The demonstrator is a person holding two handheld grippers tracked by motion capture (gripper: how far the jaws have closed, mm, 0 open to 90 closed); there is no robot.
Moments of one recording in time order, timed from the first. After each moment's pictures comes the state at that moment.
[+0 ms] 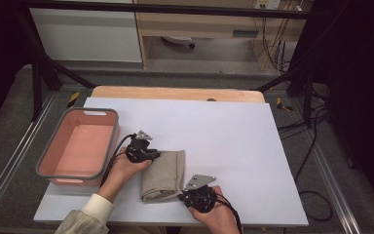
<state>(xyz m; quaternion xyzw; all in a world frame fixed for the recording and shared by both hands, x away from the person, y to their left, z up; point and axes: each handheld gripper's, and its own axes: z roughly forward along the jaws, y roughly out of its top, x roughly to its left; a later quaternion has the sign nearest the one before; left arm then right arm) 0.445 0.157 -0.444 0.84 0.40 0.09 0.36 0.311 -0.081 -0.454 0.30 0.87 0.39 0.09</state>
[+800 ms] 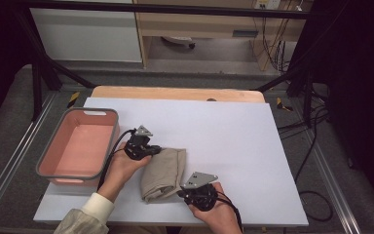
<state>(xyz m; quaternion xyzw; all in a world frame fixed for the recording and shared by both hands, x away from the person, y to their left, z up) 0.444 0.153 -0.412 0.84 0.37 0.10 0.38 0.310 -0.081 -0.433 0.27 0.86 0.41 0.11</state>
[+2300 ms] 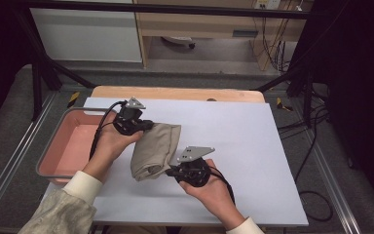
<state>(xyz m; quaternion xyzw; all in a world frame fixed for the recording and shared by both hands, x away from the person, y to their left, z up) 0.460 0.169 -0.318 0.84 0.36 0.16 0.37 0.347 -0.060 -0.371 0.26 0.84 0.47 0.08</state>
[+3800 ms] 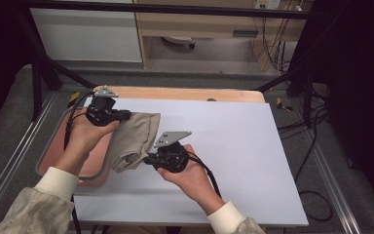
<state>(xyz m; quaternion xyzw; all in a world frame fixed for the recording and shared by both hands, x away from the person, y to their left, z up) 0.462 0.230 -0.288 0.82 0.39 0.18 0.38 0.370 -0.005 -0.340 0.22 0.84 0.49 0.06</state>
